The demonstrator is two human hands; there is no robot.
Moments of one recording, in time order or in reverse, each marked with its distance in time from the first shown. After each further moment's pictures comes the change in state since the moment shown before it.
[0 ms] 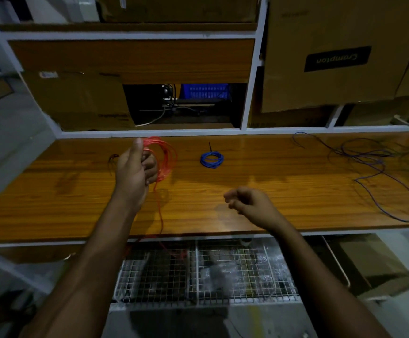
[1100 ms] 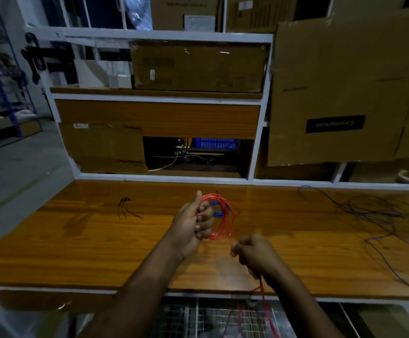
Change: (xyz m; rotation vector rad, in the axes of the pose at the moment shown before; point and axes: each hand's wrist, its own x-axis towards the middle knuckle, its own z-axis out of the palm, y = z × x) left_hand 0.005 -0.015 0.069 -0.378 -0.303 -0.390; right_hand 0.005 -0.055 0.000 0.046 0.049 0.261
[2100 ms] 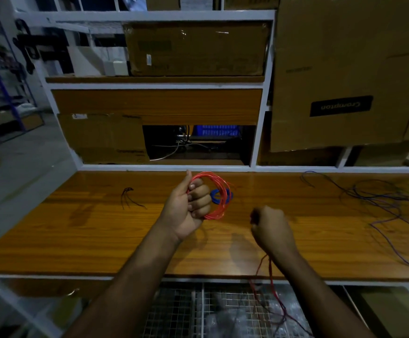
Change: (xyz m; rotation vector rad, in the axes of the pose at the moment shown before) left_hand -0.002 0.017 0.000 -0.259 -0.098 -0.022; right_hand 0.010 -0.001 -0.015 -0.650 0.400 -0.193
